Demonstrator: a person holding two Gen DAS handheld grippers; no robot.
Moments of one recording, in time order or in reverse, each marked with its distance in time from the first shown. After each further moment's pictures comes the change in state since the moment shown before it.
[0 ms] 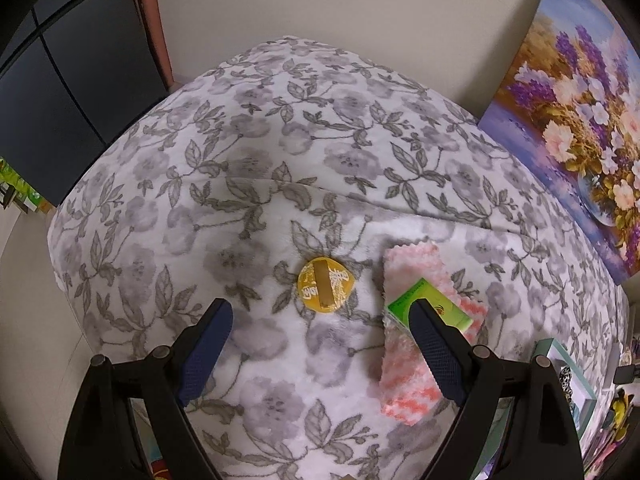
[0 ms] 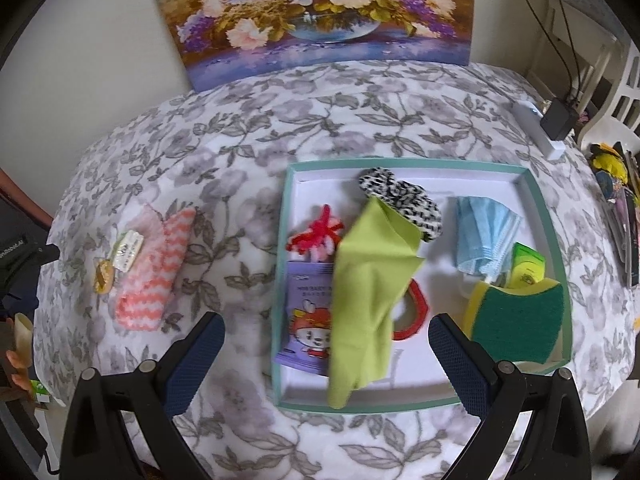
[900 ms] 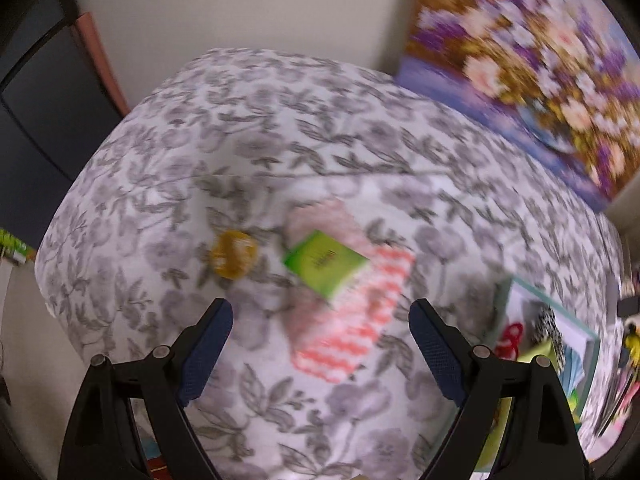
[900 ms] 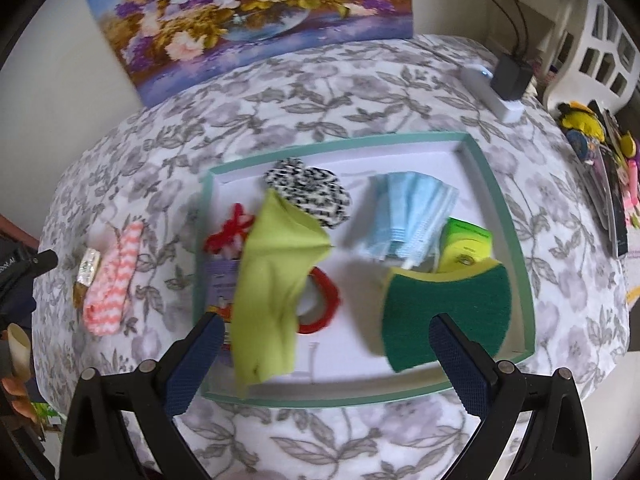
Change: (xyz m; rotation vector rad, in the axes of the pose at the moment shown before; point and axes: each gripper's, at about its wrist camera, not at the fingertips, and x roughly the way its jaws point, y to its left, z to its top) left arm -0.020 -0.081 -0.039 0.187 0.004 -0.034; right arm -0.001 -0.078 -0.003 0.099 0.036 -0.029
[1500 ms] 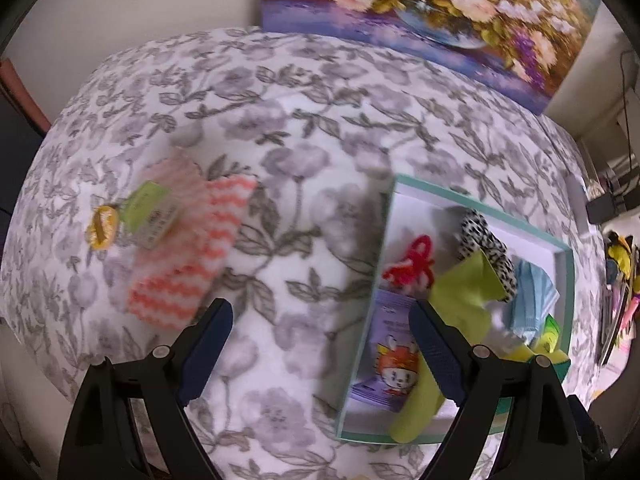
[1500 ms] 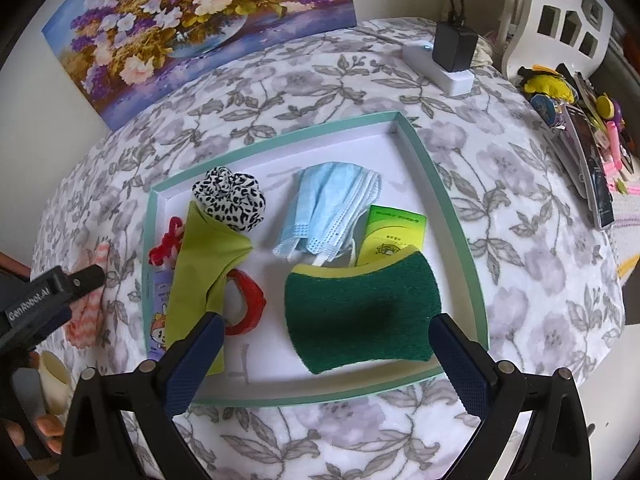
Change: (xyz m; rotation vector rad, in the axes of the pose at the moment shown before) left arm 0.013 -0.126 -0.061 0.240 0.110 -0.126; right arm 0.004 -0.069 -0.001 0.106 0.016 -0.021
